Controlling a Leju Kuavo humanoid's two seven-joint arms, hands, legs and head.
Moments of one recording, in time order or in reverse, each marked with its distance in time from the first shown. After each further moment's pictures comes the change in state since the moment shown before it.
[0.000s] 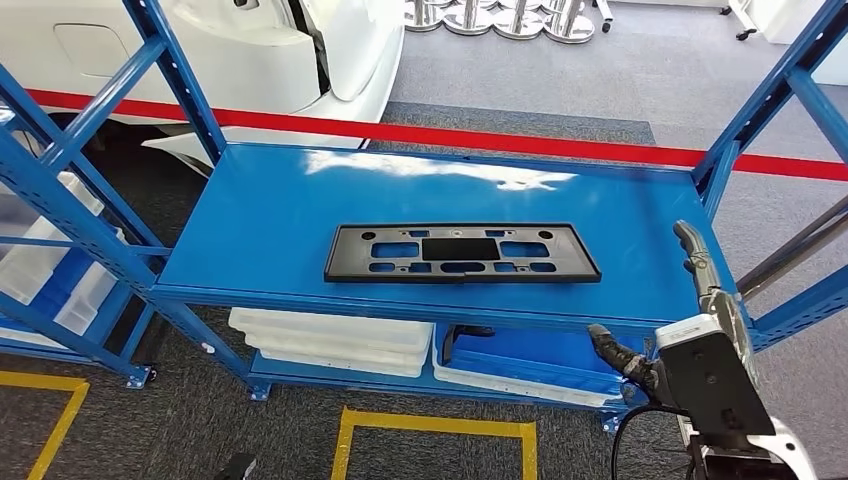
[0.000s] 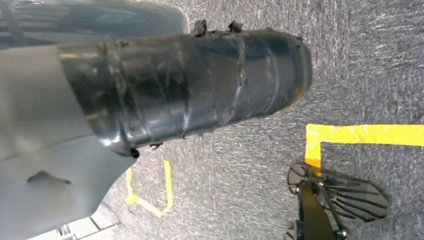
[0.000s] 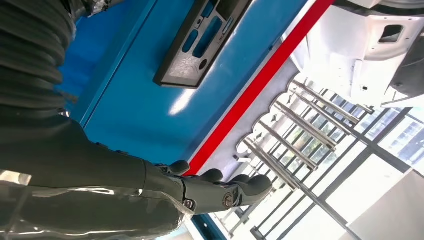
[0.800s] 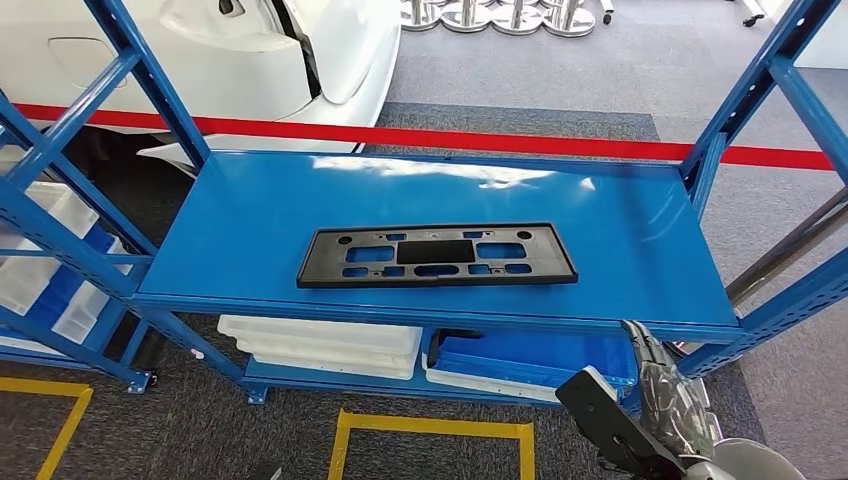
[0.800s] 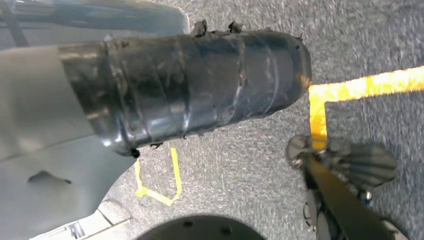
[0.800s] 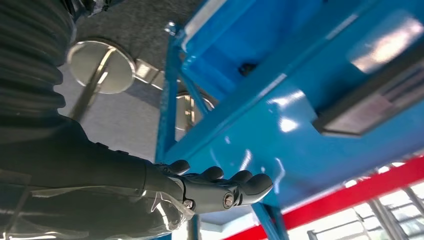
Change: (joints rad) left arm -0.003 0.065 -0.020 0.016 -0.029 -0.024 0.010; right arm 0.178 -0.077 0.075 0.093 0.270 0.159 0.238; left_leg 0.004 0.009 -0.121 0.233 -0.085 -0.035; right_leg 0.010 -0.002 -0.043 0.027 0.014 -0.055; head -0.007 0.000
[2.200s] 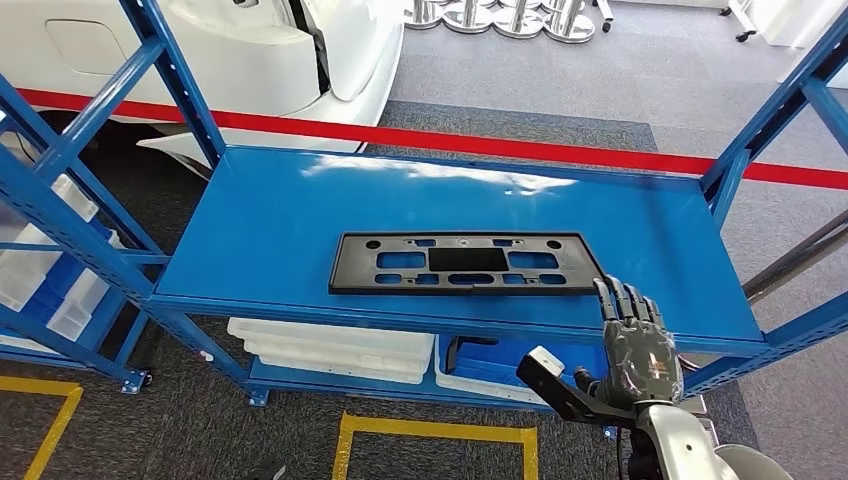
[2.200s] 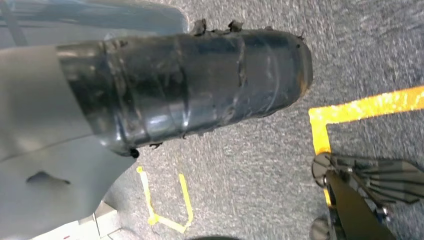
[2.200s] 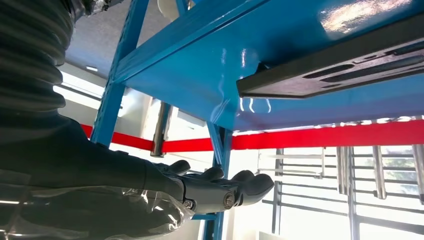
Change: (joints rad) left arm -0.007 -0.008 -0.062 0.003 -0.040 -0.027 -0.027; right arm -0.229 0.051 0.104 0.312 0.393 0.015 -0.190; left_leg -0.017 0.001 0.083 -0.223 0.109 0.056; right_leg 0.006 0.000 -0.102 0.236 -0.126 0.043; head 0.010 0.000
